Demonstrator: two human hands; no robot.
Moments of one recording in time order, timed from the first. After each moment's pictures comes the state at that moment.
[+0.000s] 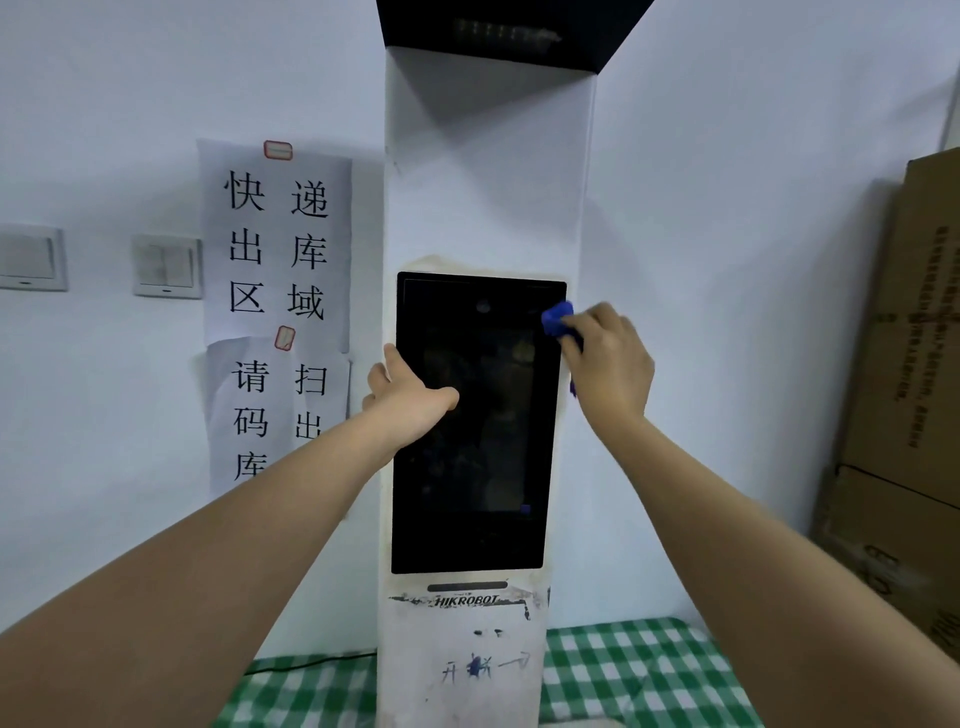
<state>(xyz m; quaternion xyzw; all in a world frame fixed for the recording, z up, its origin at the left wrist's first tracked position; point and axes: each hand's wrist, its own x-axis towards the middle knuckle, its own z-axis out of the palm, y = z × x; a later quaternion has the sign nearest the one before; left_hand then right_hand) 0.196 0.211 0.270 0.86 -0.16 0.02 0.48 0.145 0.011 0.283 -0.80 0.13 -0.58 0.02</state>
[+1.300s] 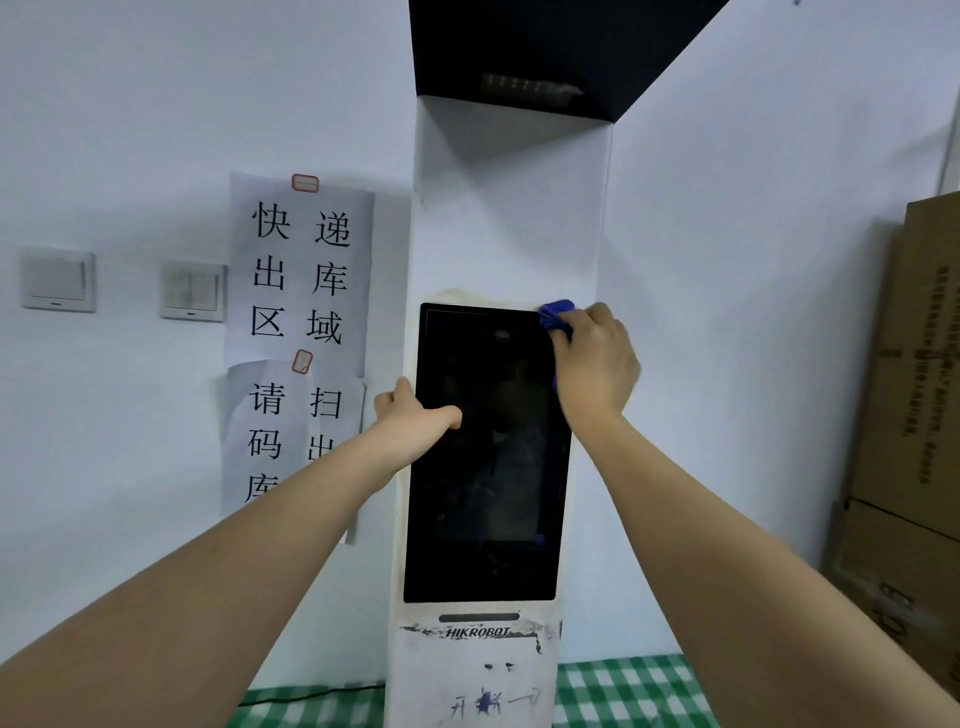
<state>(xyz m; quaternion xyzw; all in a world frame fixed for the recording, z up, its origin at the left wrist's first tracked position) 0.184 0.236 0.283 0.84 -0.18 -0.01 0.51 0.160 0.052 0.316 -0.78 0.18 -0.59 0.05</state>
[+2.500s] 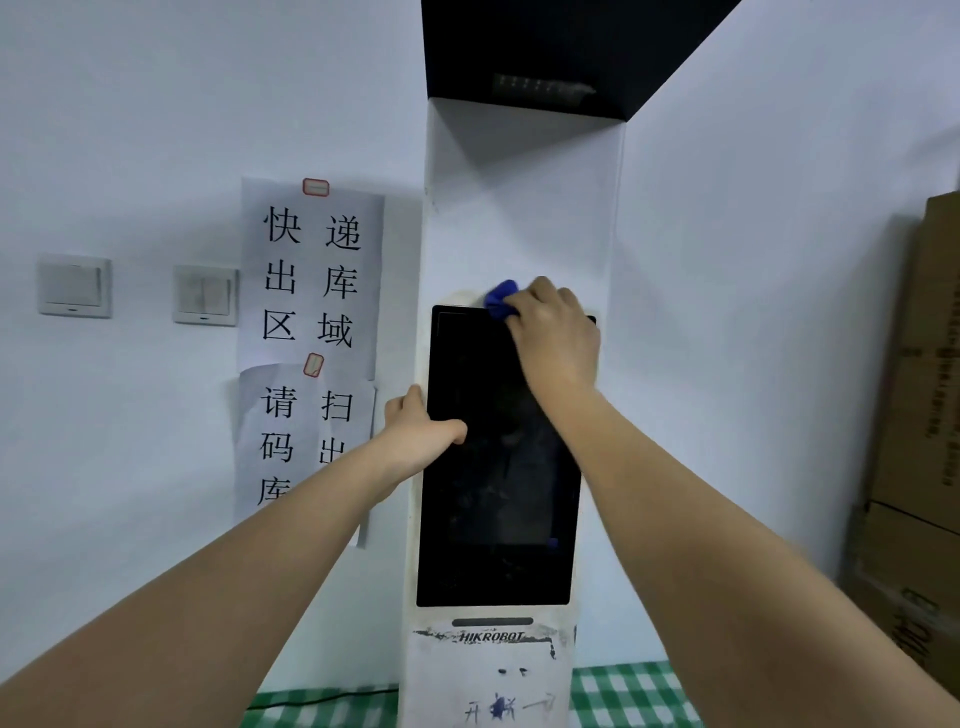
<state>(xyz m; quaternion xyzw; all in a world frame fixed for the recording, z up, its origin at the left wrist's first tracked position) 0.191 0.245 0.276 0.84 -0.21 -0.01 0.50 0.187 0.089 0.335 -0.78 0.08 -0.61 -0.09</state>
